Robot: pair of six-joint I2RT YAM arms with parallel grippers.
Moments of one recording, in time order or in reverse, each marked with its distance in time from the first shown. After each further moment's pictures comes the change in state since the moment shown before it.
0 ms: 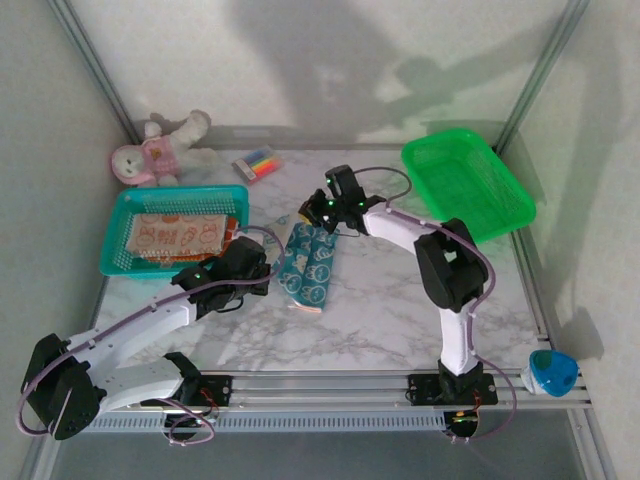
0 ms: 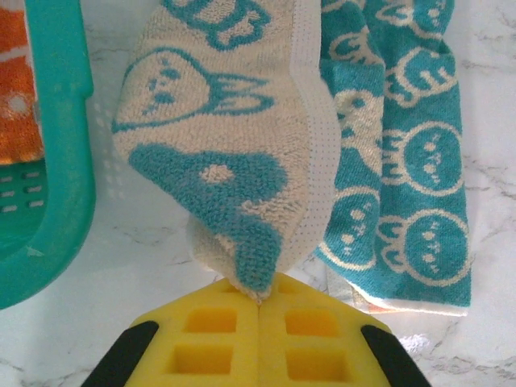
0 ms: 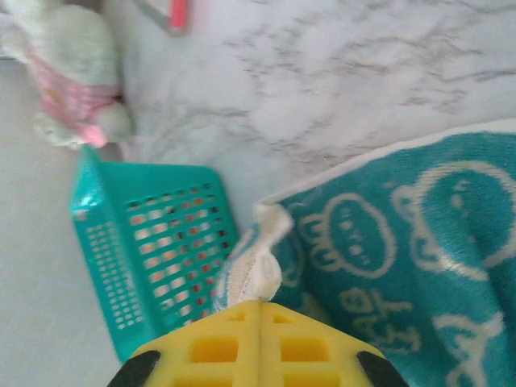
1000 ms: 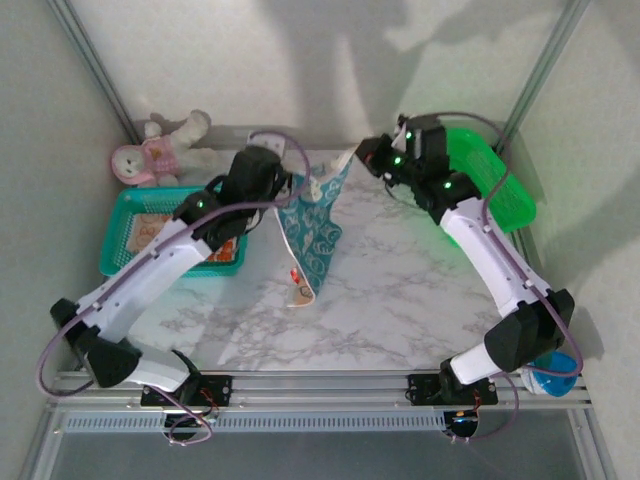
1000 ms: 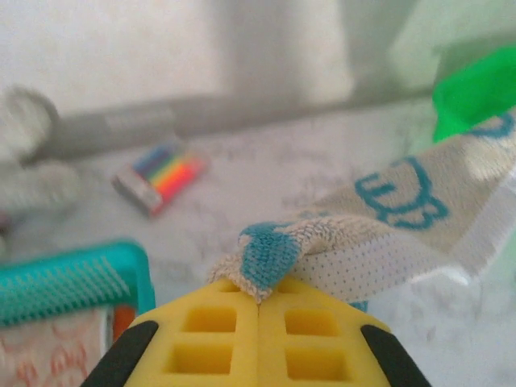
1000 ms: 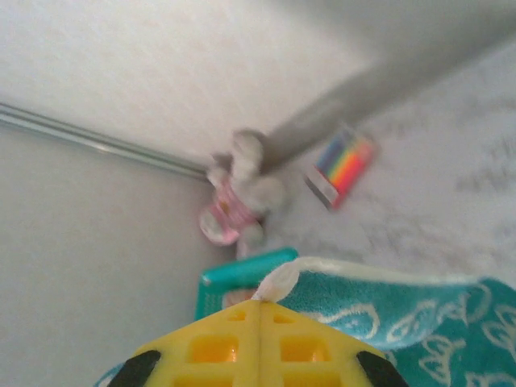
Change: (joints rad) left arm -0.019 0.380 0.919 -0.126 -0.259 0.301; right arm -0.185 -0.501 0.160 -0.296 0.130 -0.243
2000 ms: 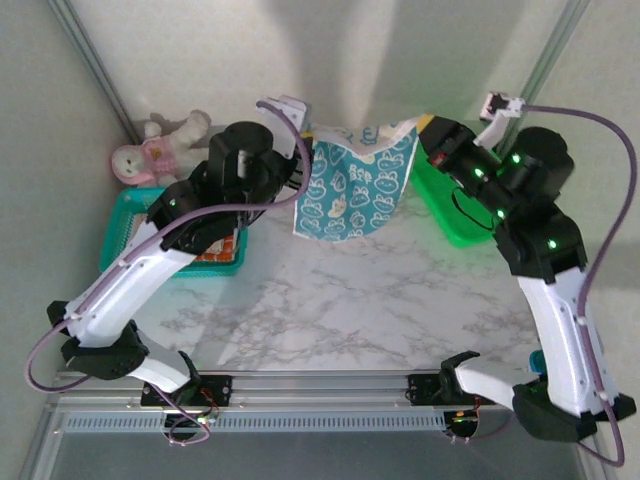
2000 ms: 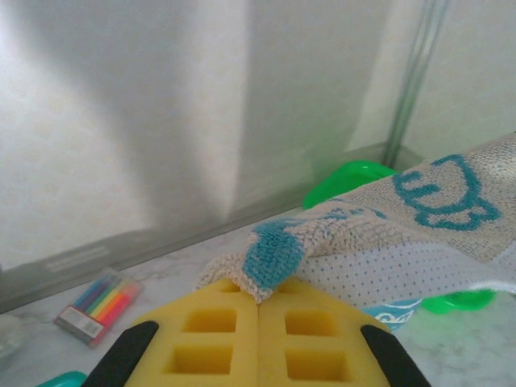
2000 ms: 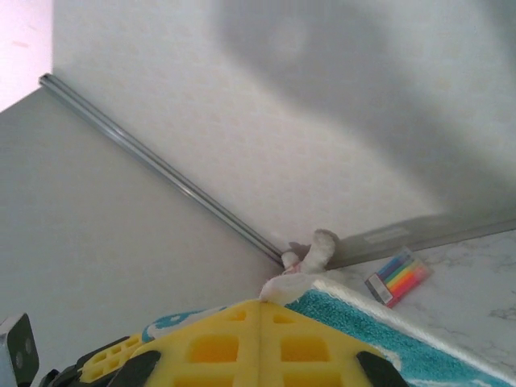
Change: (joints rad) left arm -0.248 -0.003 0.340 -0.056 -0.011 0.108; right arm -0.027 -0.397 0.109 -0.162 0.073 -0.144
